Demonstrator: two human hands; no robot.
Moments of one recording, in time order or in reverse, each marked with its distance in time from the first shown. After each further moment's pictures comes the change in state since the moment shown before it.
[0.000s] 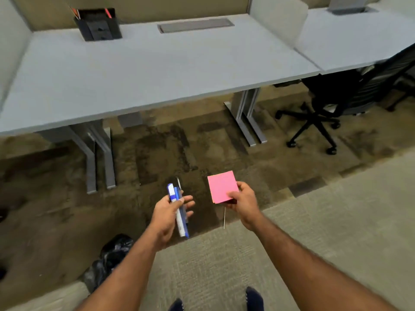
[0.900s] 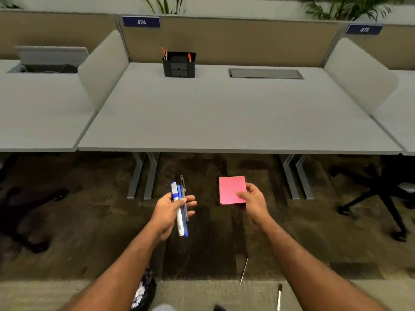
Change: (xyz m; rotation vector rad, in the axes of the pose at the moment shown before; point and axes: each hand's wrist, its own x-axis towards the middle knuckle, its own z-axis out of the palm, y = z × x) left_hand 0.037 0.165 -0.023 -0.111 0.196 0.206; right_hand 0.121 -0.141 0.109 -0.187 -0.231 -0.124
